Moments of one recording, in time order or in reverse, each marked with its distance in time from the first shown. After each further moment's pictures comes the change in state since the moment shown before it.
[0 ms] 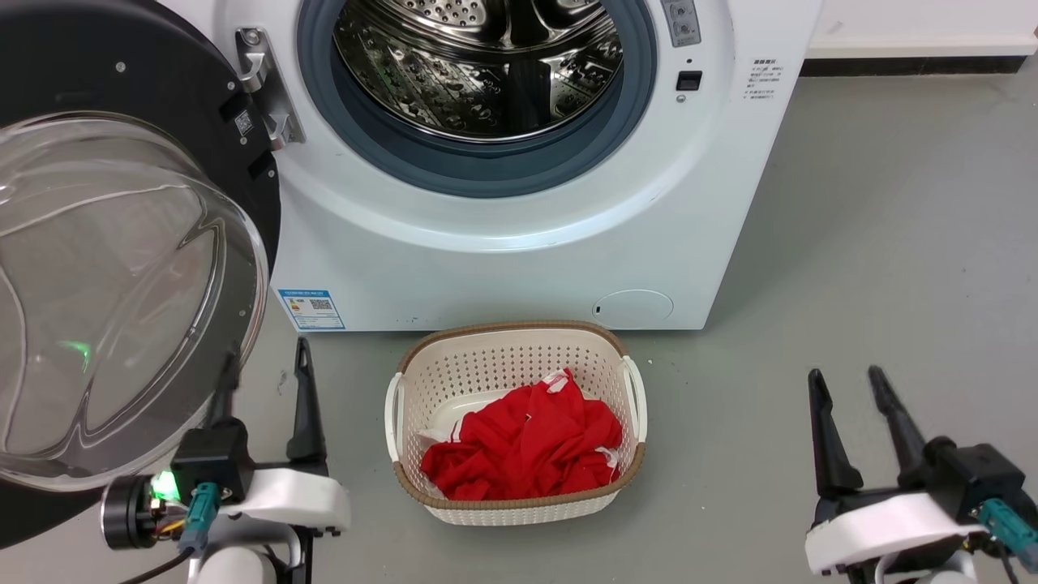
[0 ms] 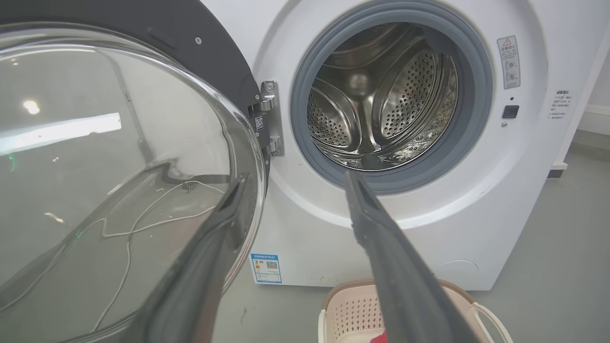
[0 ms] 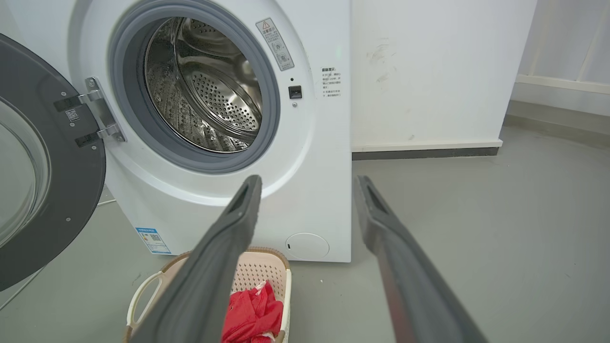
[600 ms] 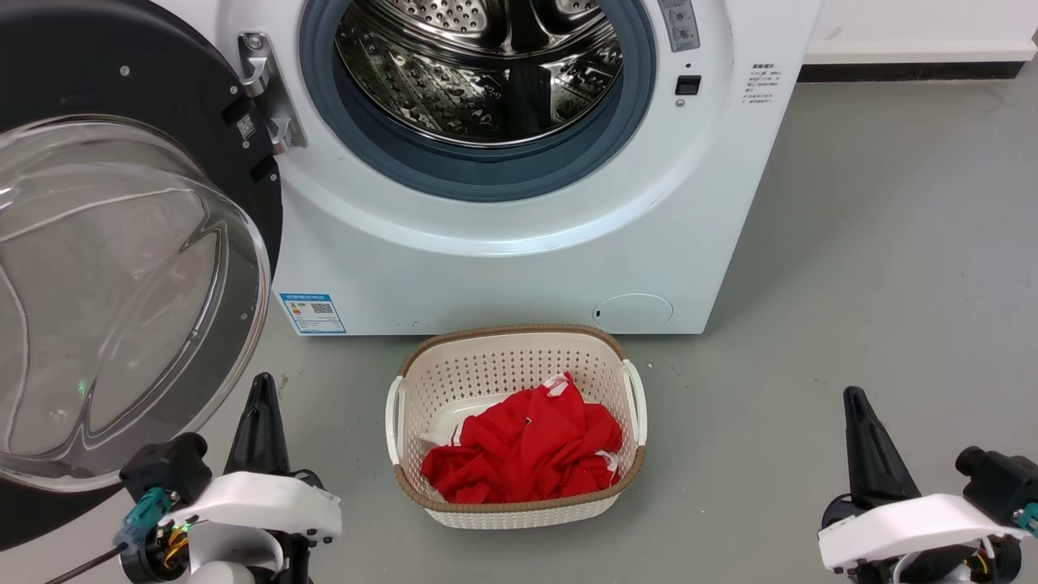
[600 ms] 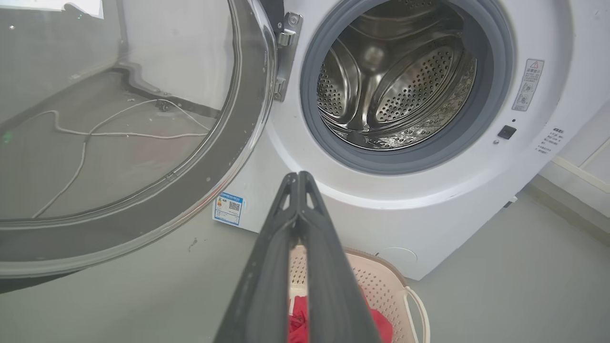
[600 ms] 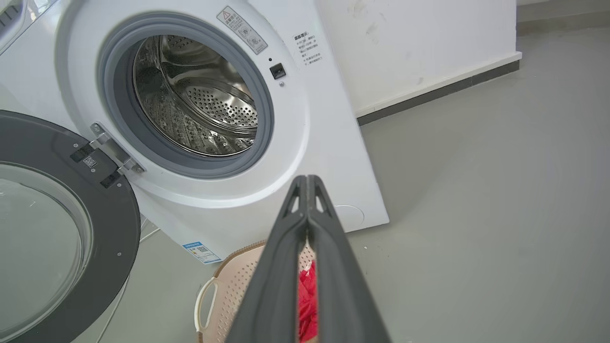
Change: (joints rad) left arm 0.017 -0.009 0.020 0.055 -0.316 -0.037 0.084; right arm 0.016 -0.005 0.000 0.044 0.314 0.000 0.063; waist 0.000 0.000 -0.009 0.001
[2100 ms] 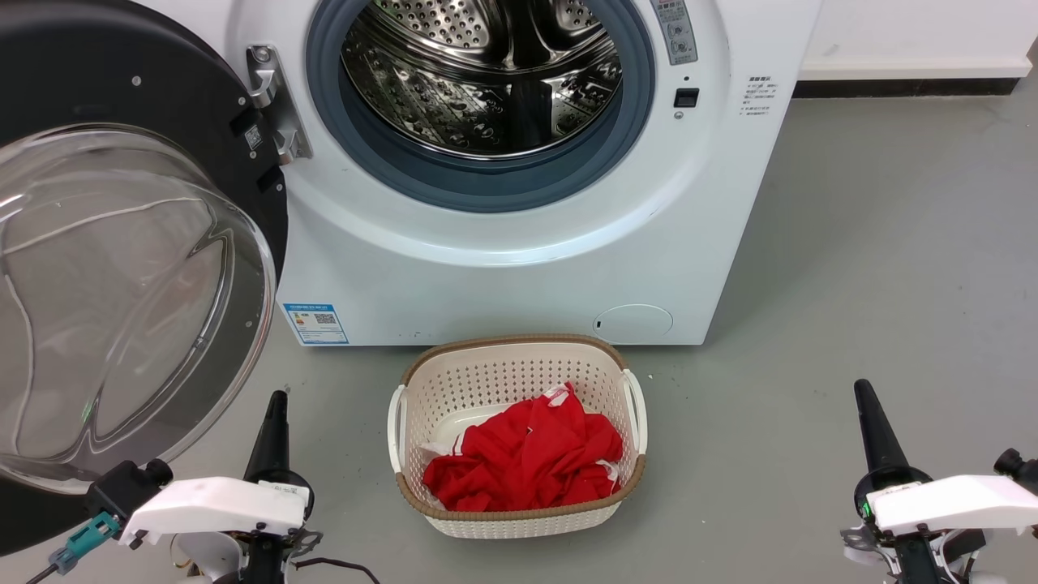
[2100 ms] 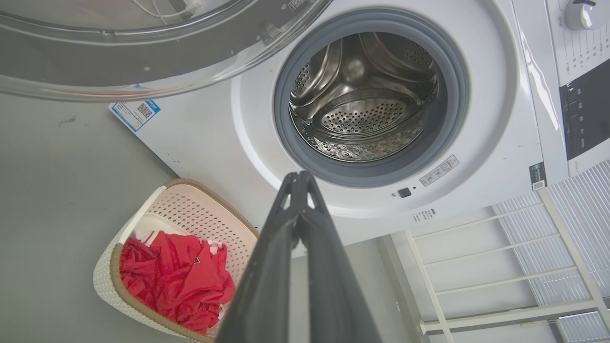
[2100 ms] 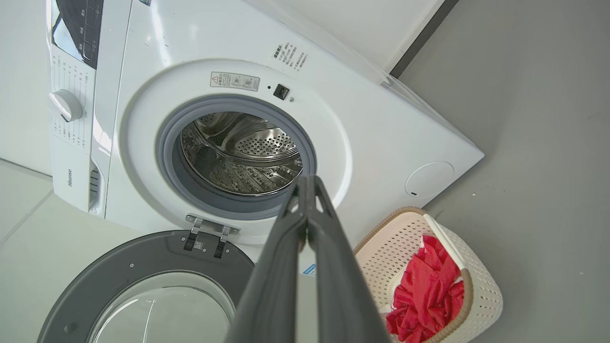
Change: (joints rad) left arm -0.001 -0.011 0.038 0.024 -0.662 -0.082 0.152; right arm -0.048 -0.010 -0.027 0.035 0.638 0.000 0.140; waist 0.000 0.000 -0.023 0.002
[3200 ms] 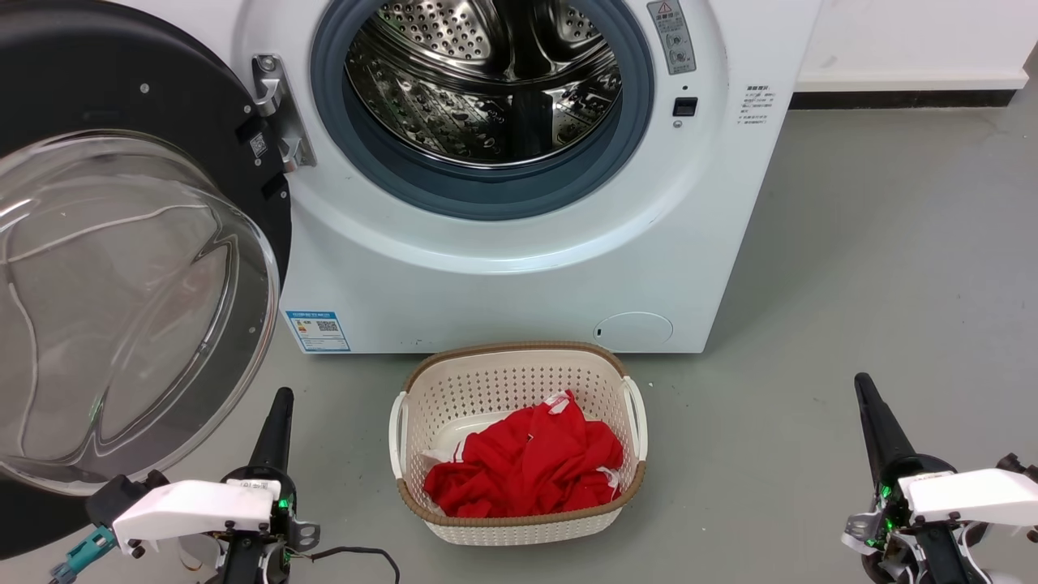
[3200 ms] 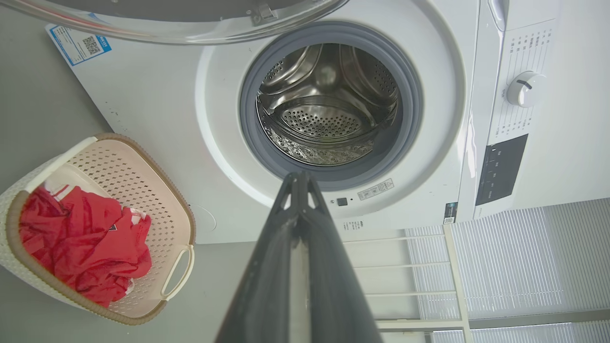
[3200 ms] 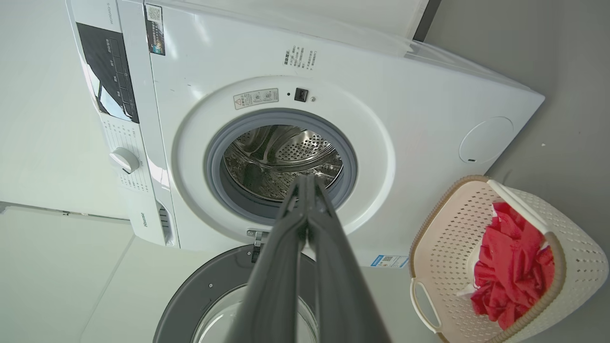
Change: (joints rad) left arm -0.009 -0.005 0.023 0.015 -0.334 -0.041 0.082; right arm -0.024 -0.001 -0.023 0.019 0.314 0.000 0.079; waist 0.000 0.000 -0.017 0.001
